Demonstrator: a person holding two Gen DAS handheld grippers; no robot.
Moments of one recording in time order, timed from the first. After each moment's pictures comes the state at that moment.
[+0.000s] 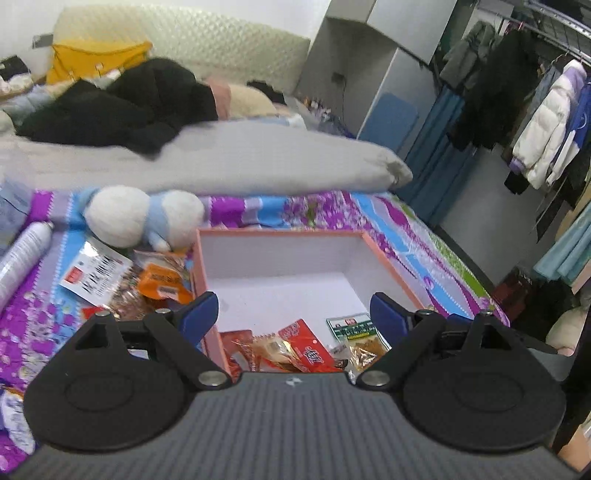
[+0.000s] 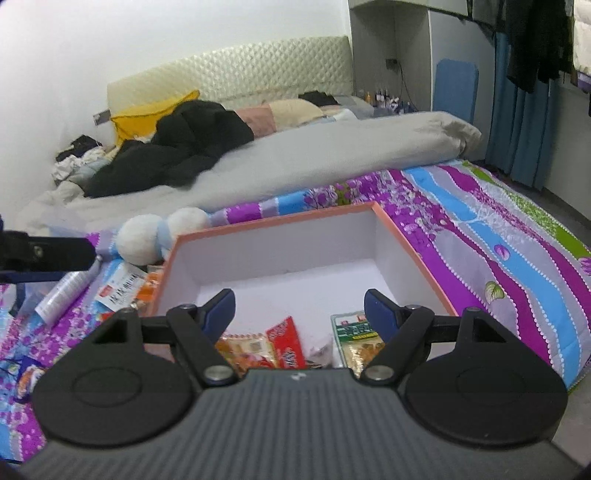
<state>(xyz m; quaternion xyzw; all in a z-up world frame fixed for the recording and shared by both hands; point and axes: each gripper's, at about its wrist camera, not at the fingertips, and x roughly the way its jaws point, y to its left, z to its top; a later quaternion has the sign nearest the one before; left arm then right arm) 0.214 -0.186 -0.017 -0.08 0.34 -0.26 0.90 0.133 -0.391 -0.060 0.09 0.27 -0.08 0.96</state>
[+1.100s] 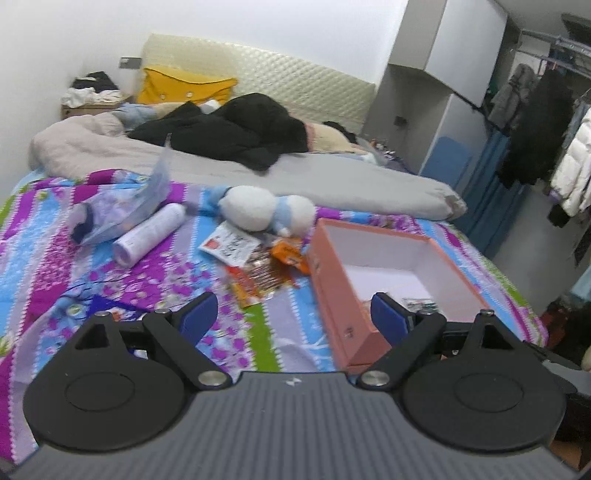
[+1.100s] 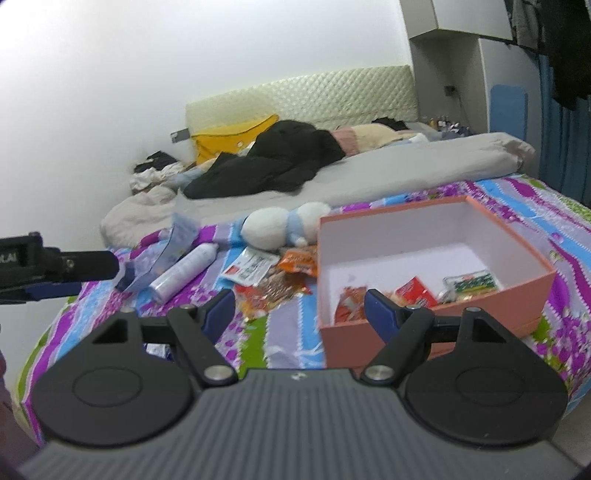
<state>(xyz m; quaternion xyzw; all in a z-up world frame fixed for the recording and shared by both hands) 0.043 -0.003 -0.029 -0.09 0.29 -0.15 0.94 0.021 -0.244 -0.069 0.10 0.22 0.02 0.97</state>
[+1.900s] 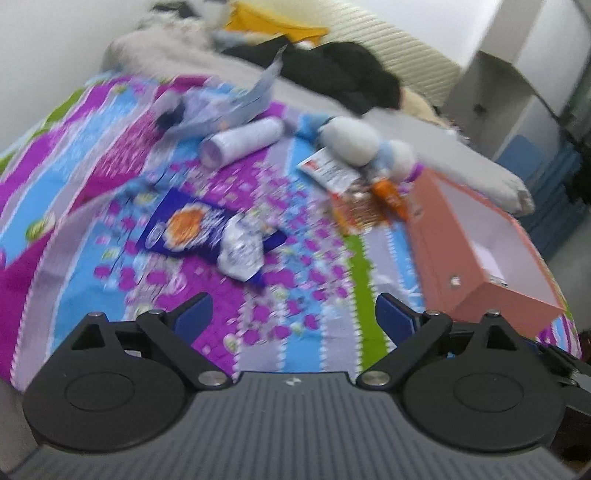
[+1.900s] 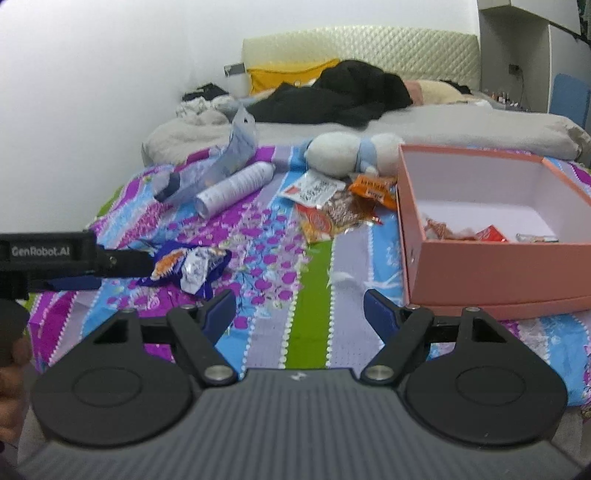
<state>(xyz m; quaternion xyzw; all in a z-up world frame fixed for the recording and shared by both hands) 0.058 0.075 -0.147 -0.16 0.38 -0.05 0.91 0.039 -0.170 -0.131 0.04 0.30 0.09 0.95</state>
